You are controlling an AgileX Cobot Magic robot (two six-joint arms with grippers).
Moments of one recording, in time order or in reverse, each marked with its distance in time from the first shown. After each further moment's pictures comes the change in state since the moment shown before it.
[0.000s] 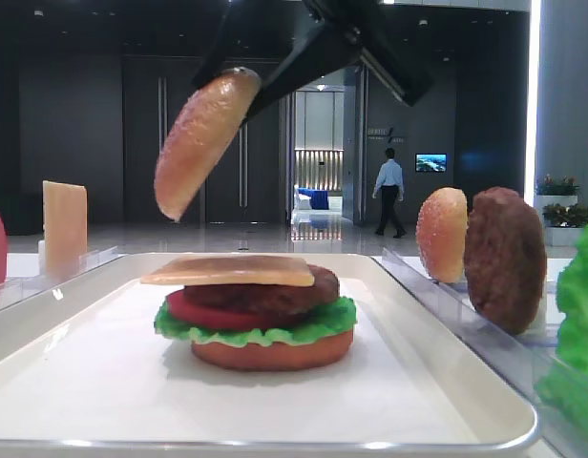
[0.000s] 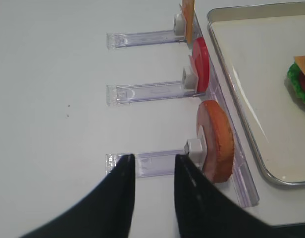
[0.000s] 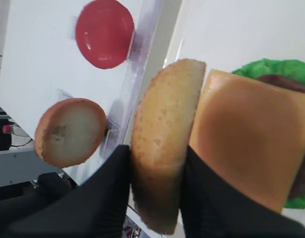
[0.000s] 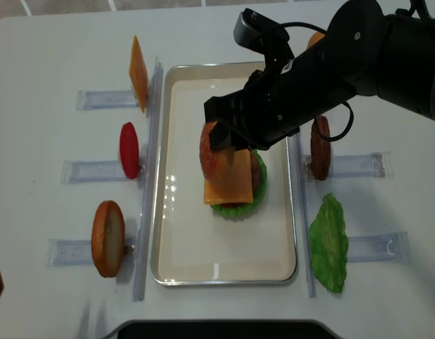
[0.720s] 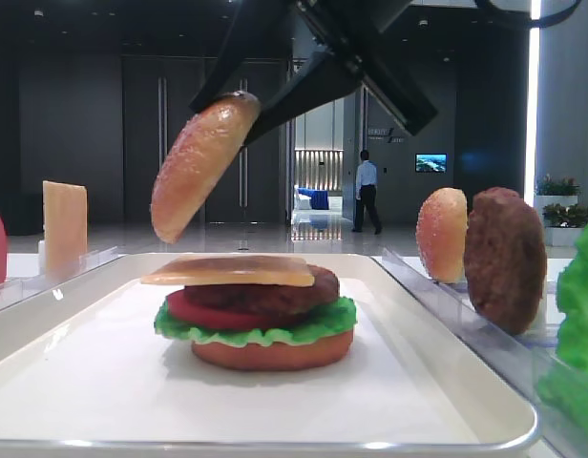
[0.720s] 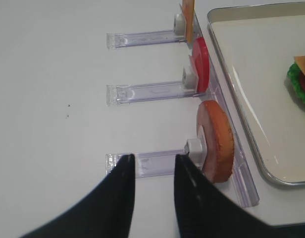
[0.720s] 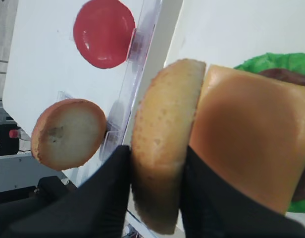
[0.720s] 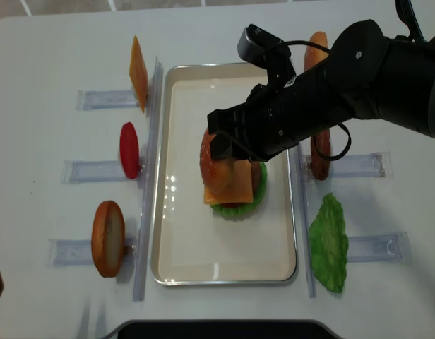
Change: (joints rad) left arm 0.000 0.000 0.000 0.000 0.000 0.000; right arm 0.000 0.000 0.082 0.134 -0.062 -0.127
